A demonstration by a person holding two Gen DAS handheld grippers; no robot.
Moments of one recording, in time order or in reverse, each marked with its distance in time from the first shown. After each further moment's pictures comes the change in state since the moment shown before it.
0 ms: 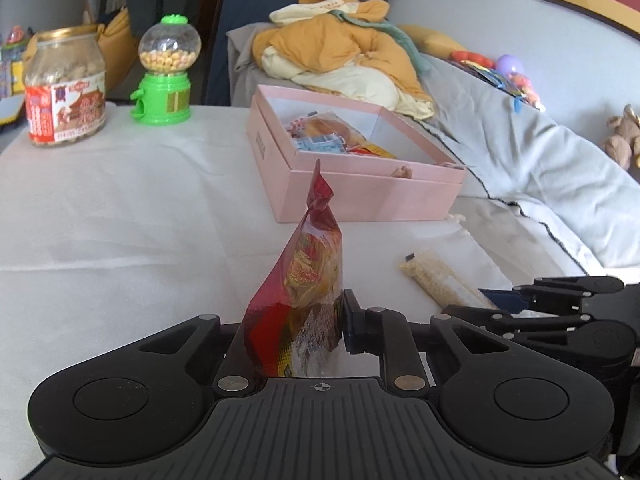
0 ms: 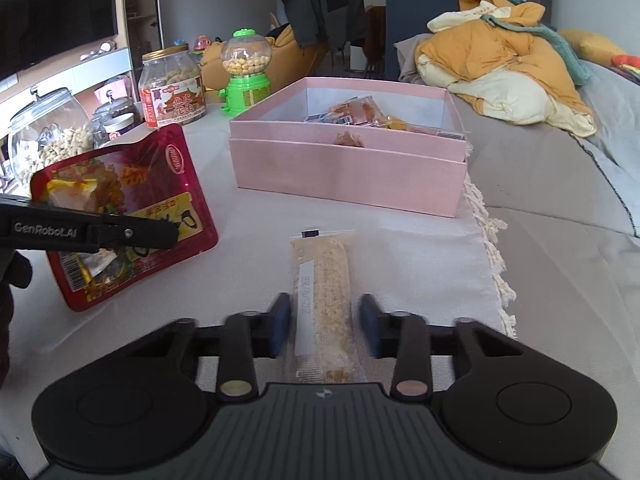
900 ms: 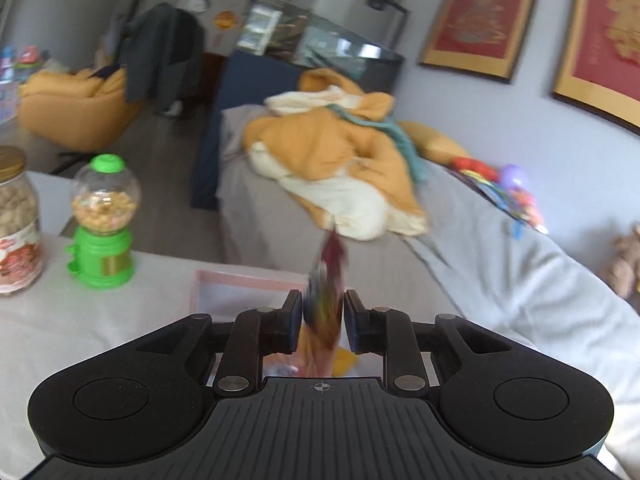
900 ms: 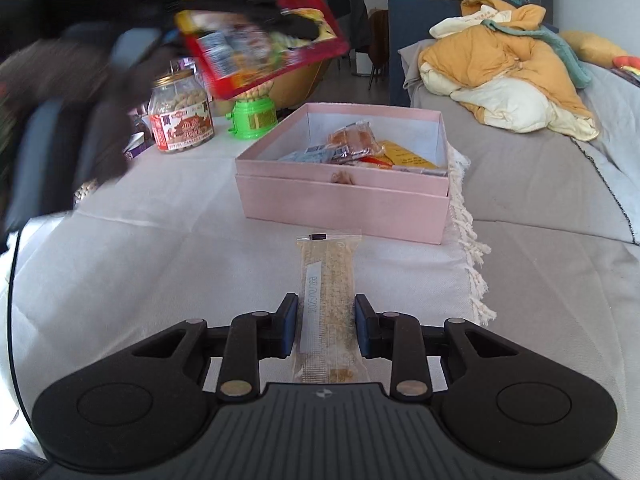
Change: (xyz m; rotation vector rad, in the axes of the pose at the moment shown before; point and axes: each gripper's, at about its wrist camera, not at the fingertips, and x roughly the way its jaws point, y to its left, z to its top) left arm 0.053 -0.029 0.165 -0.132 -0.253 -0.011; right arm -0.027 -0.011 0.018 0.001 -0.021 0.024
